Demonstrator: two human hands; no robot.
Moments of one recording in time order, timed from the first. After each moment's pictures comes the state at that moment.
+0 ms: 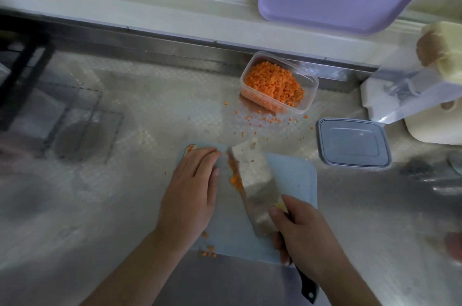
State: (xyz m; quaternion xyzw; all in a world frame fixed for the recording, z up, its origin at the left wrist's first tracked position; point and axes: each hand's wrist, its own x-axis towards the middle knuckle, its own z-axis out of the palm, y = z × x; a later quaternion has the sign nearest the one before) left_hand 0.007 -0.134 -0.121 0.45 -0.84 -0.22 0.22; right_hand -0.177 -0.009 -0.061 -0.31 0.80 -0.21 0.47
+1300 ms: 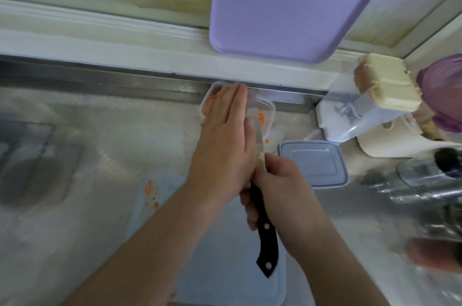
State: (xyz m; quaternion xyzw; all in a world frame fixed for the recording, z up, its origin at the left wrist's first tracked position) left_hand -0.145 -0.193 -0.030 0.40 -0.80 -0.33 0.30; right_hand -0.208 -0.089 0.015 -0.23 0.72 -0.44 0.49
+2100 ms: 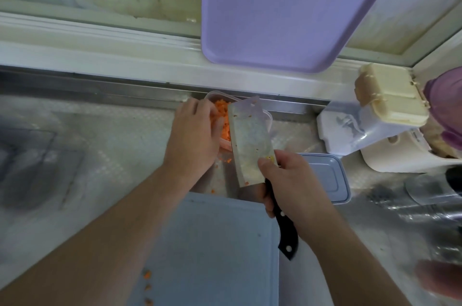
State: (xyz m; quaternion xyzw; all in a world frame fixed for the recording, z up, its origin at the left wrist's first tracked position) left_hand -0.150 -0.257 -0.067 0.45 -0.83 -0.22 0.25; right_hand -0.269 -0.106 -0.003 -0.25 0.77 -0.38 0.45
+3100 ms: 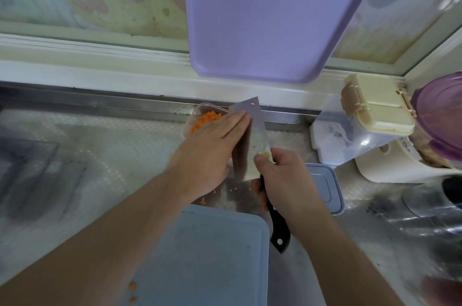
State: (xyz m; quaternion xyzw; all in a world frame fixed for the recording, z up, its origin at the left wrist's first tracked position) left_hand -0.168 -0.240 -0.044 0.27 -0.95 -0.12 0.06; right_hand -0.290 -0.115 0.001 -0.26 0.77 -0.40 0.42
